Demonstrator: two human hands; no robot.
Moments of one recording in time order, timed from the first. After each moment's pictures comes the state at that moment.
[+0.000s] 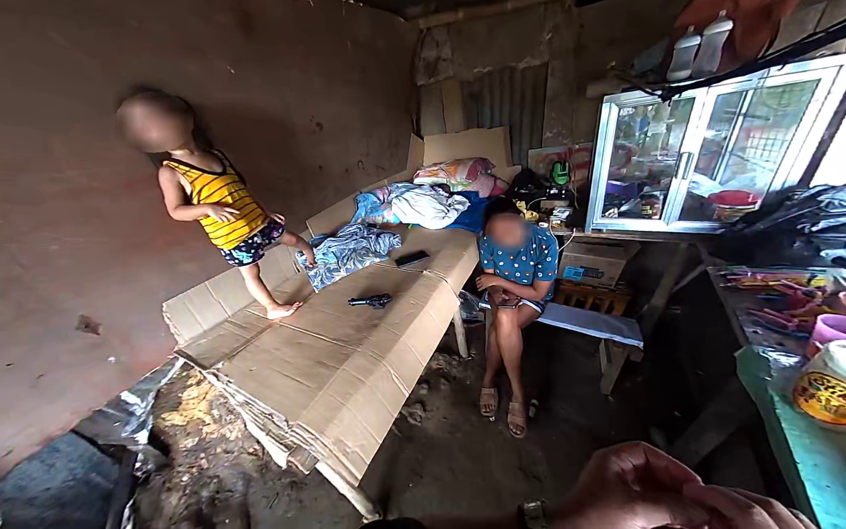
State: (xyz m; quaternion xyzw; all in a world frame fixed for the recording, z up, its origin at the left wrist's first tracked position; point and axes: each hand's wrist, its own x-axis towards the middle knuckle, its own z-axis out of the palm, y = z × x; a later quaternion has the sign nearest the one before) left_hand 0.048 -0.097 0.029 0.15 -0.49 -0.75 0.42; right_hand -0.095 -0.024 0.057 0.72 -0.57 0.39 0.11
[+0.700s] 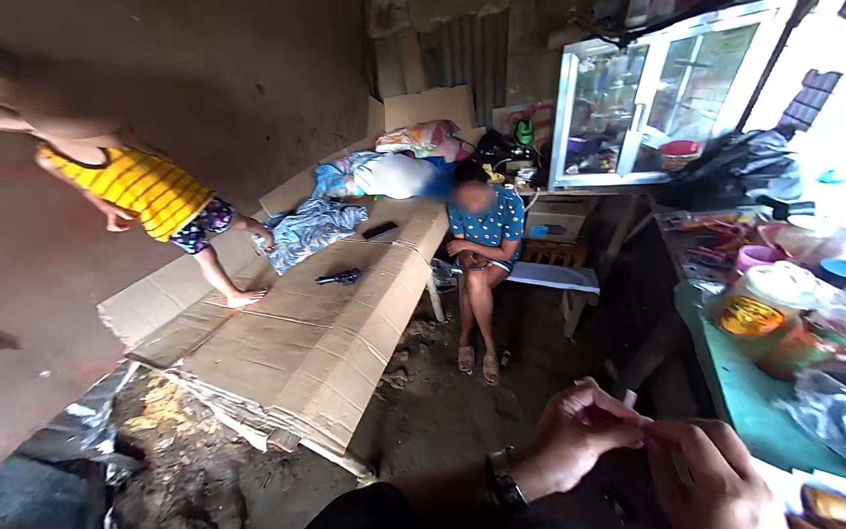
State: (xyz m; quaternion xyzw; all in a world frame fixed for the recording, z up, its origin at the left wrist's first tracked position) left_hand 0.051 -0.090 0.020 0.15 -0.52 -0.71 0.45; right_hand -0.090 -0.013 0.038 0.67 -0.60 0.43 0.08
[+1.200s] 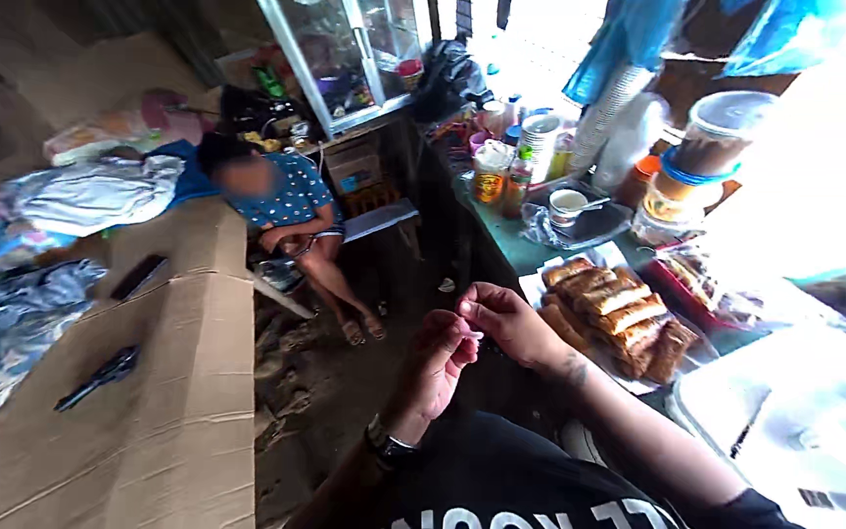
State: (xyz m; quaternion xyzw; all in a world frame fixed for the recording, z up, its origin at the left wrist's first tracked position) left_hand 0.029 -0.072 0.036 0.10 -0.39 -0.86 0.32; right_hand -0.118 -0.015 0.042 0.44 -0.47 0.64 -0.42
